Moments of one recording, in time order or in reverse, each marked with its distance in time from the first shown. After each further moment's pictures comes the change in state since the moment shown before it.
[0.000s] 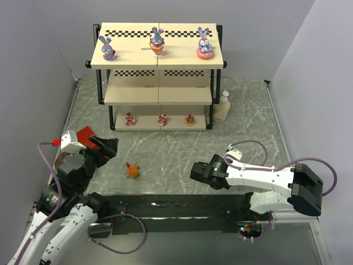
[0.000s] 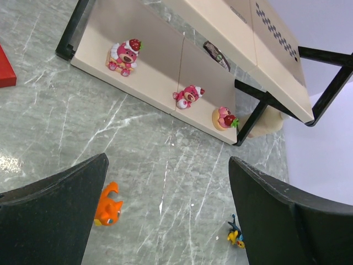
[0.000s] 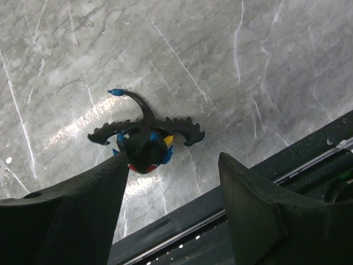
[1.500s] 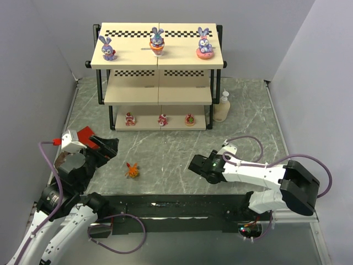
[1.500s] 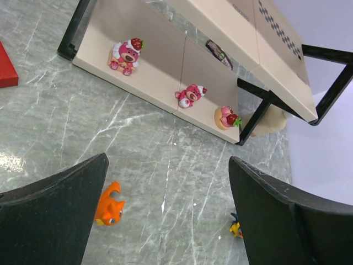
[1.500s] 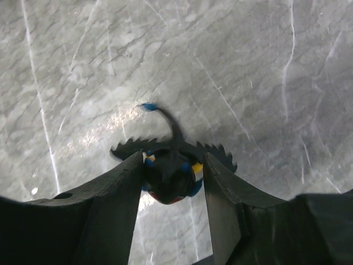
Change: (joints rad) left arm 0.000 0.006 0.000 0.000 0.000 0.010; right arm -0.110 0.051 -0.074 0.311 0.066 -0.193
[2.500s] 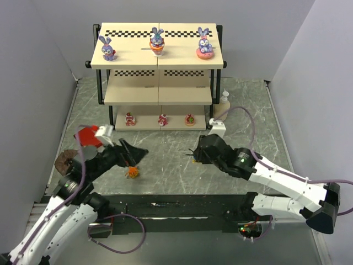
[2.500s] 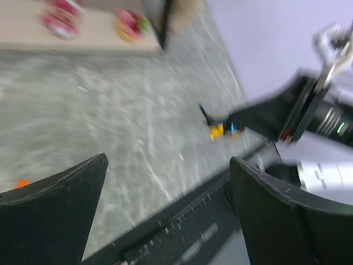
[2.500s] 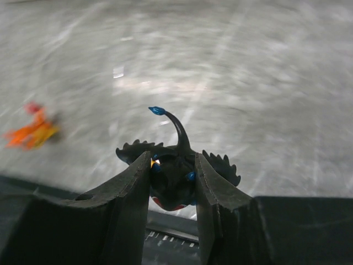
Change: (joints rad) left arm 0.000 0.100 -0.130 0.297 0.581 0.156; right arm -0.058 -0.287 0.180 0.234 -0.304 -0.769
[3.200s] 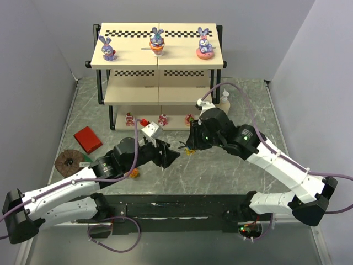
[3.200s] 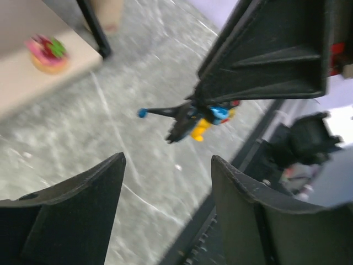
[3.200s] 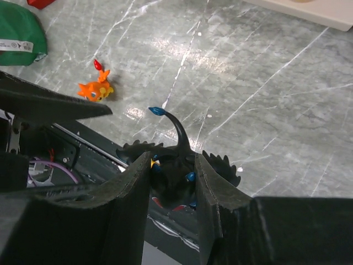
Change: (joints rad) left arm -0.457 0.481 0.079 0.422 -0.168 0.306; right arm -0.111 0.175 0.428 -0.197 -0.343 -0.278
